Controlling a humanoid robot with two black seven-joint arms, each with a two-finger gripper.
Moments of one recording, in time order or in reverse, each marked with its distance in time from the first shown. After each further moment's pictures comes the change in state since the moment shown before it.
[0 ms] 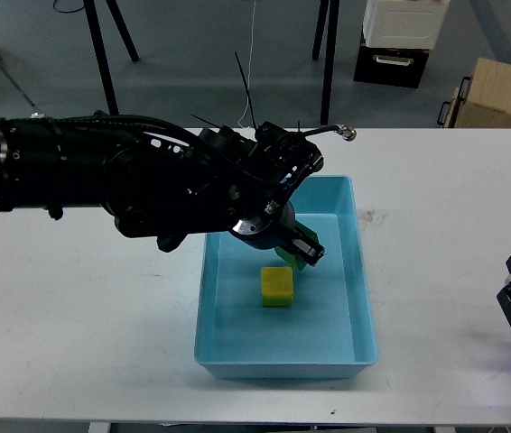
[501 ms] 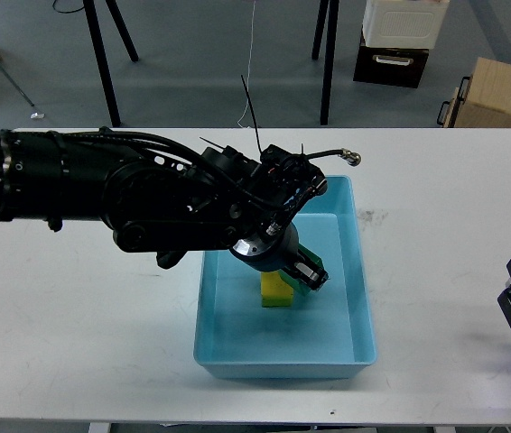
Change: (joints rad) left arm 0.007 0.000 0.011 -0.074 0.002 0.000 -0.029; right arm -0.009 0.000 0.000 -0.008 0.000 0.000 0.000
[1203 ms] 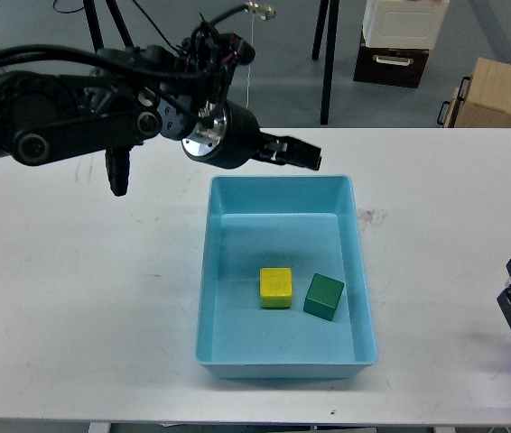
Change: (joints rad) left arm 0.142 0.342 -0.573 0.110 -0.014 0.000 -0.060; right arm 0.017 0.004 -0.002 0.002 0.001 0.000 0.004
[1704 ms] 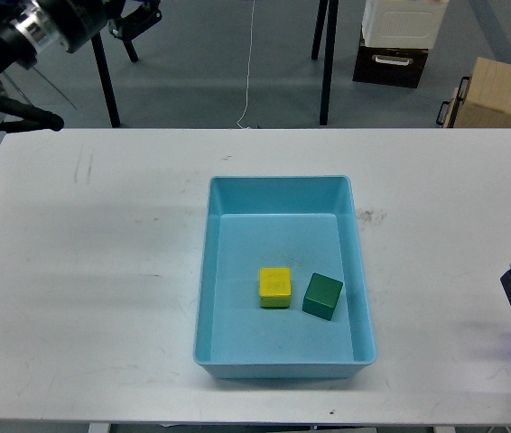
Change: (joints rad) left arm 0.684 -0.043 -1.274 0.101 -0.237 0.001 0.015; right arm 0.040 0.048 0.030 -0.001 0.008 0.000 0.004
